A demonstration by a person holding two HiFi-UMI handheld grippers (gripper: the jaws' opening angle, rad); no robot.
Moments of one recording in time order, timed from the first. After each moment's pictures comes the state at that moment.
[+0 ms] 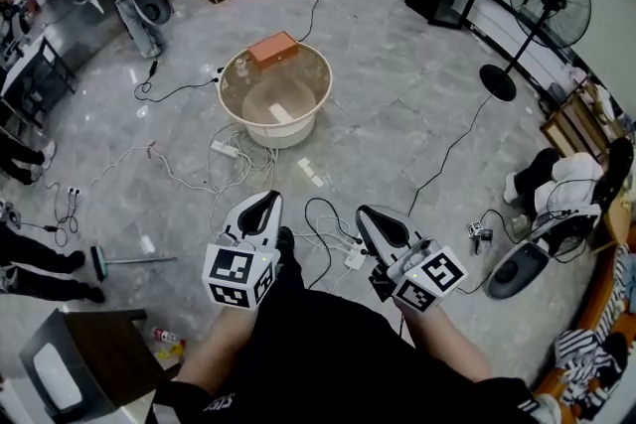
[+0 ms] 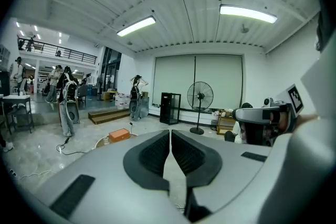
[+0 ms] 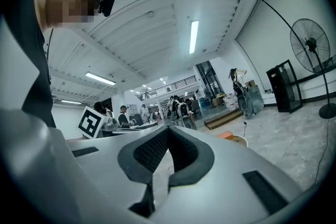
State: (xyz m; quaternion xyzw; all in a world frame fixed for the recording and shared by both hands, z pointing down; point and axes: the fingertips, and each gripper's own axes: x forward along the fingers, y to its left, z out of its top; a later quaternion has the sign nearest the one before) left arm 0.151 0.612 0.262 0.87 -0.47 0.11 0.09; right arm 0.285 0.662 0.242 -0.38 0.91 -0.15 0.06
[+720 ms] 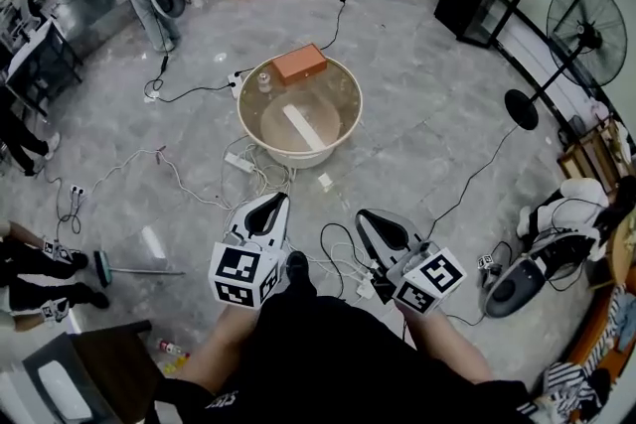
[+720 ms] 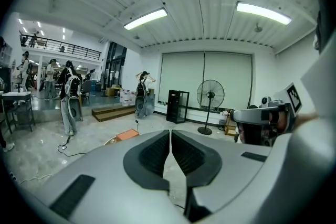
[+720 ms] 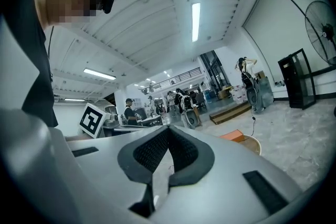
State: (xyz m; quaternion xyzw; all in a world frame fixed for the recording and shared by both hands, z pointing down) left arm 0.070 0.418 0.272 0.86 -0.48 0.12 0.11; right arm 0.195 0.460 0.251 -0.34 0.92 -0.17 0.03
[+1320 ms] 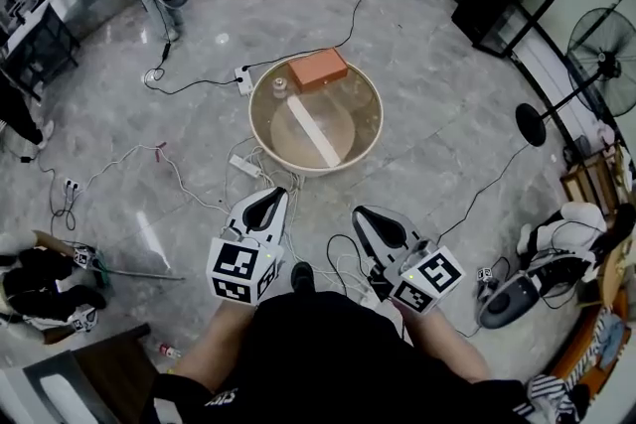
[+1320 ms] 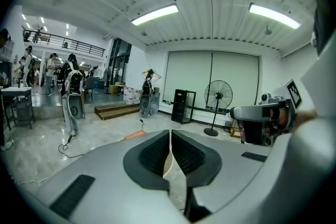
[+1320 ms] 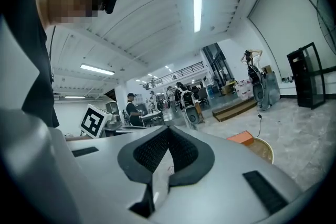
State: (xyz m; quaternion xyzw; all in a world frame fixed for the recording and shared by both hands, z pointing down) left arm -0.036 0.277 0.292 0.86 -0.49 0.12 0.13; right arm 0.085 0.316 0.262 -0.33 0.93 -0.18 0.00
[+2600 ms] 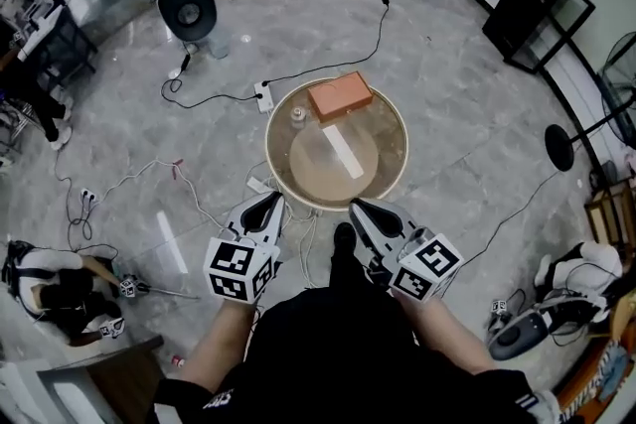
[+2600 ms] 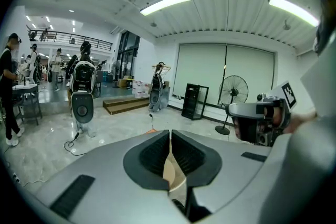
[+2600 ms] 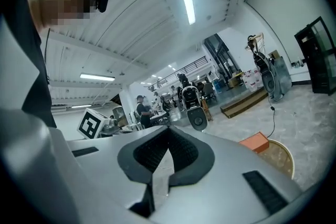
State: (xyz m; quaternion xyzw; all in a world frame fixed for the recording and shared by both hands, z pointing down) left arm -0.062 0.101 0.316 0.83 -0.52 0.14 0.17; right arm 0.065 0.113 0.283 -0.28 0.93 -0.22 0.02
